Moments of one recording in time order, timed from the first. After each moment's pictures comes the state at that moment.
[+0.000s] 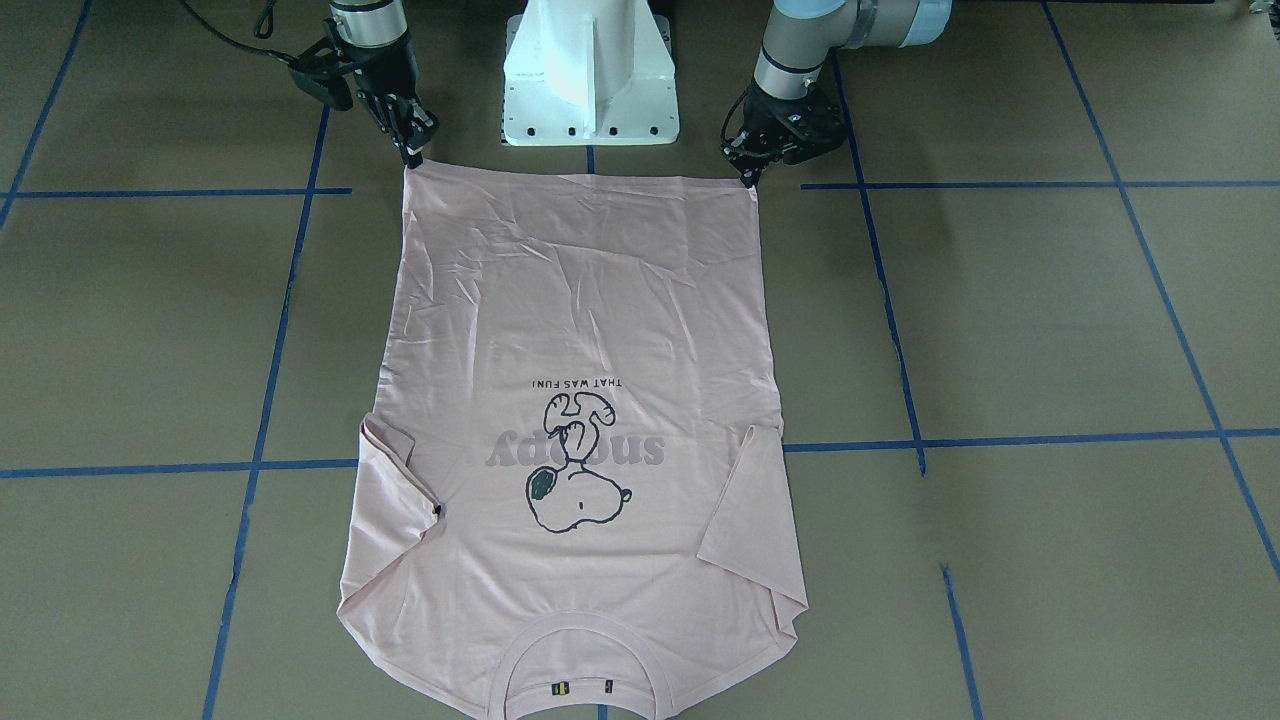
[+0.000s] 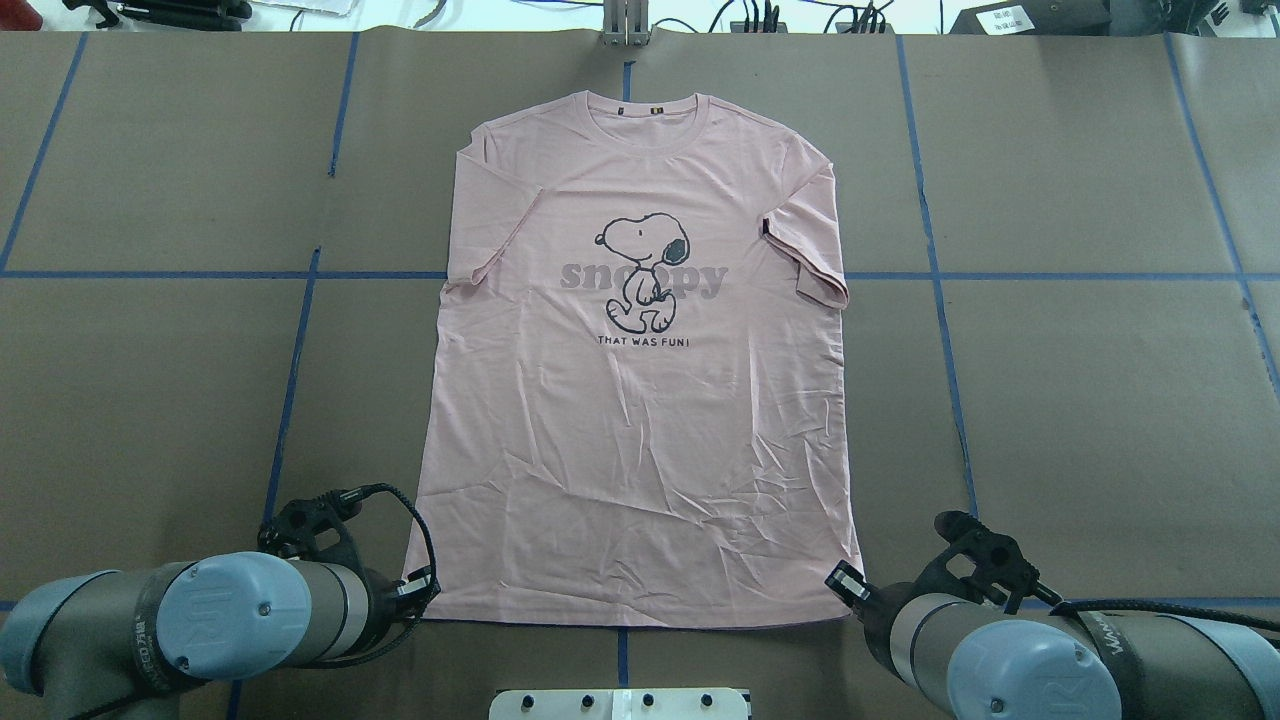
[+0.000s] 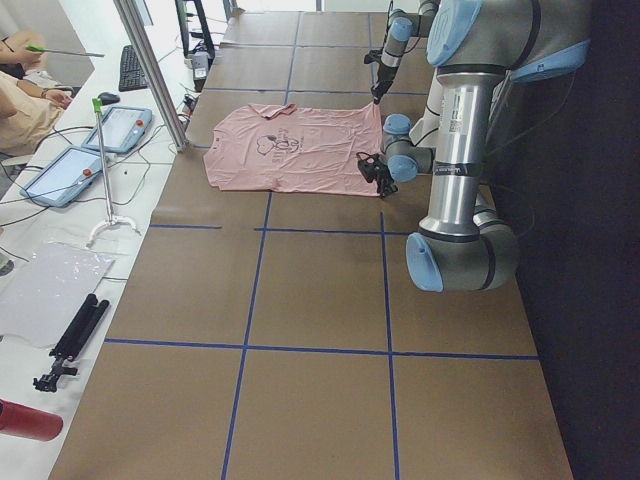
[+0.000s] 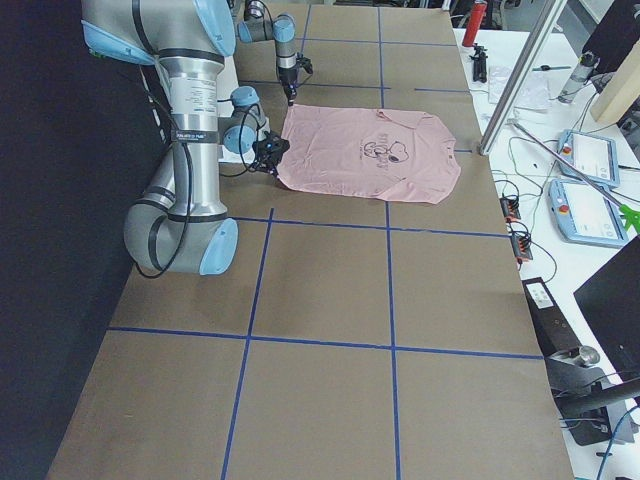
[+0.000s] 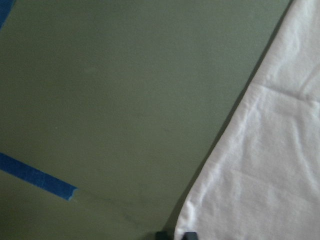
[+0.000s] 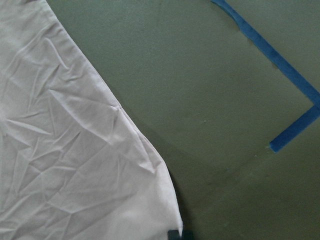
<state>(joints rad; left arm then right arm) -0.16 -1.72 -2.04 -1.82 -1.65 -1.91 0.06 -1.52 2.22 -1.49 1.42 2.25</state>
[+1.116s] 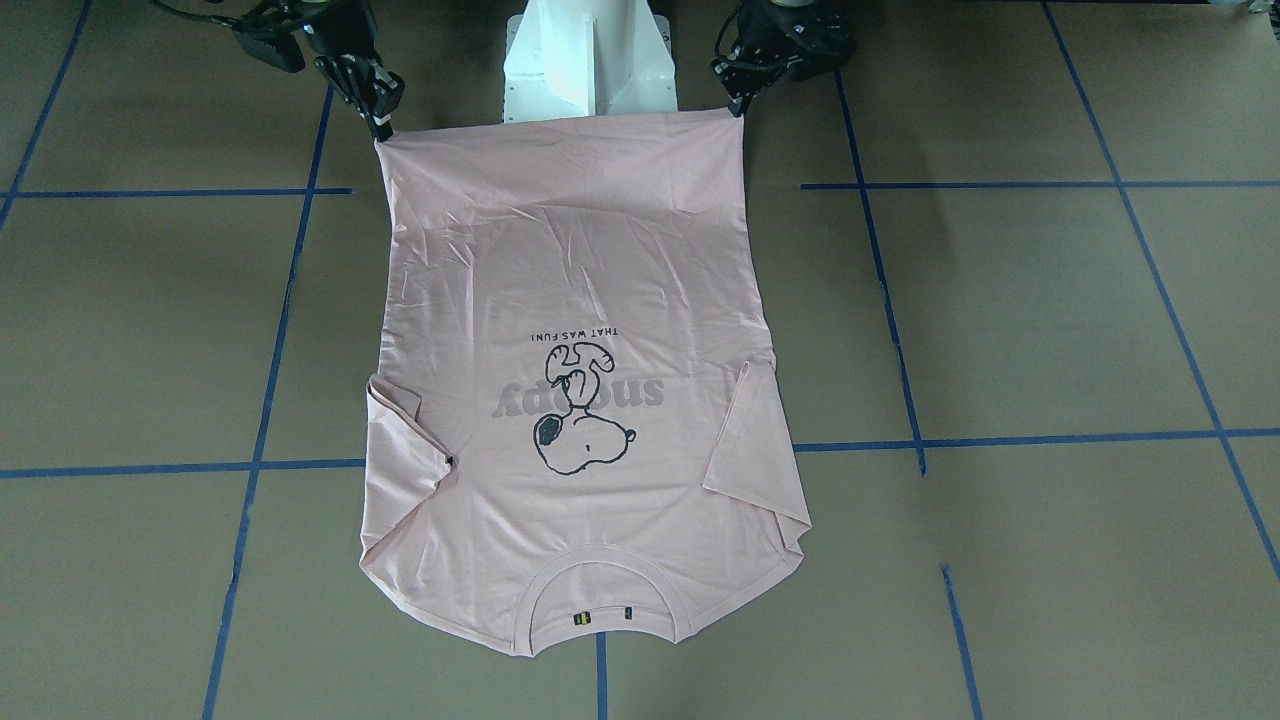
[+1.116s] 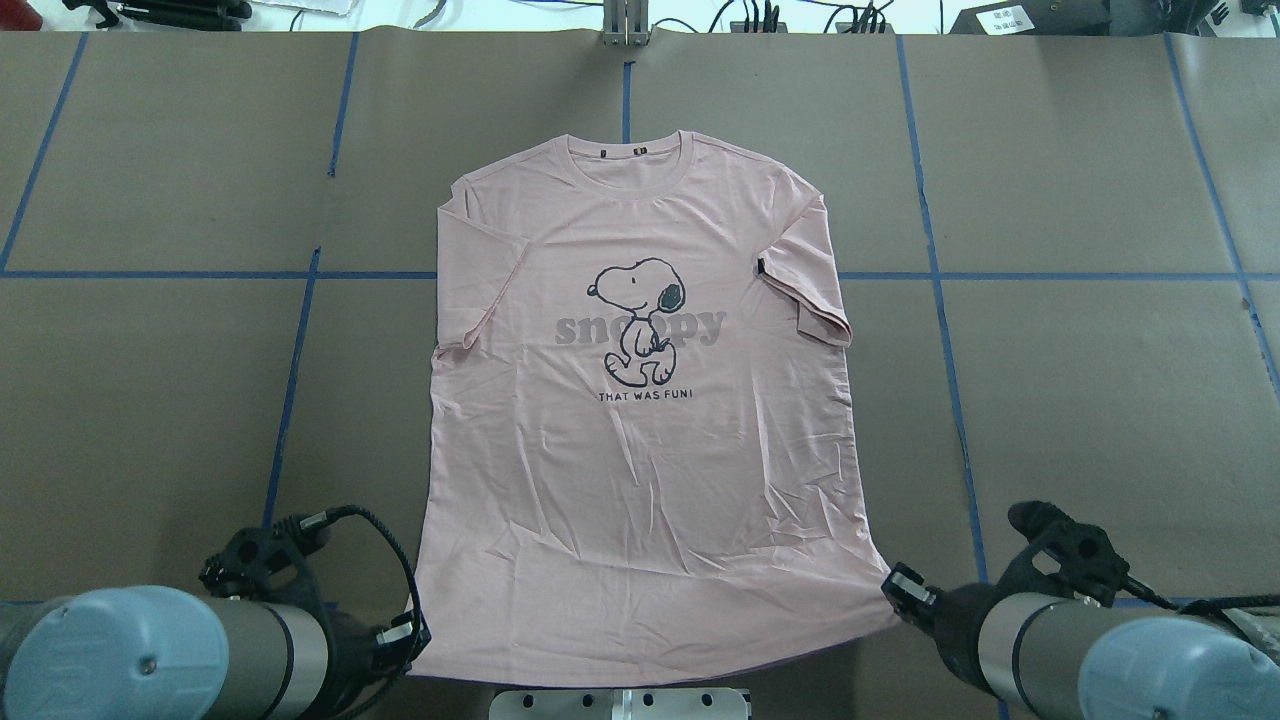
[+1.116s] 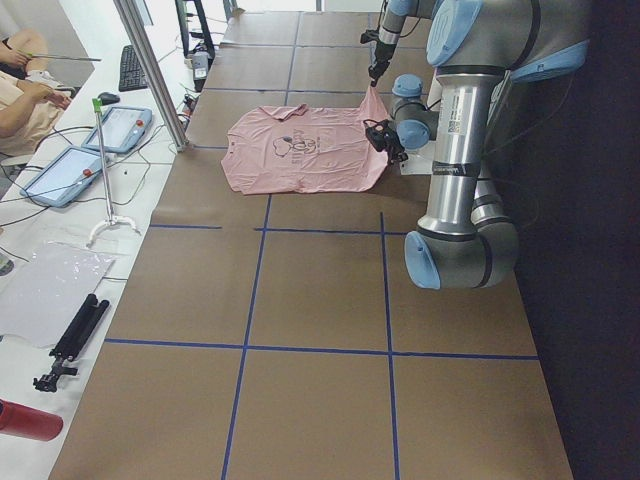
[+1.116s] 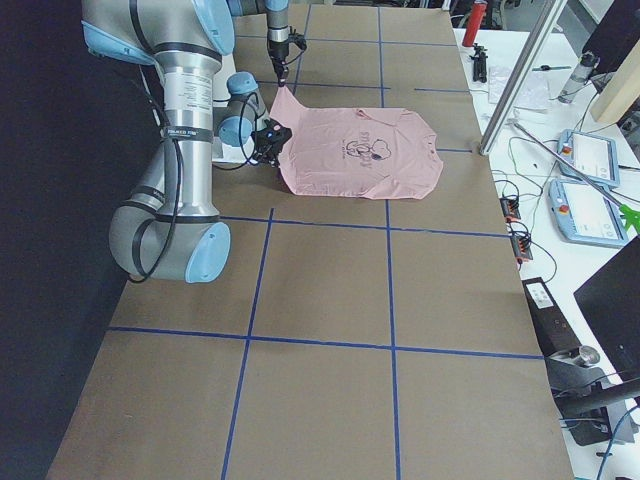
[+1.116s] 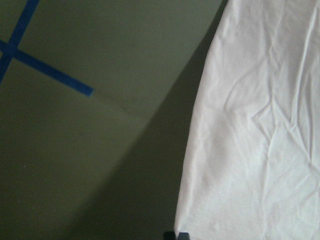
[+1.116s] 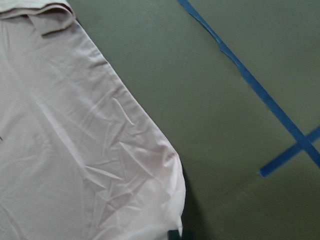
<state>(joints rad) -0.23 -1.78 -2.25 -1.60 -1.68 -1.94 0.18 -1.57 2.35 -1.48 1.45 2.07</state>
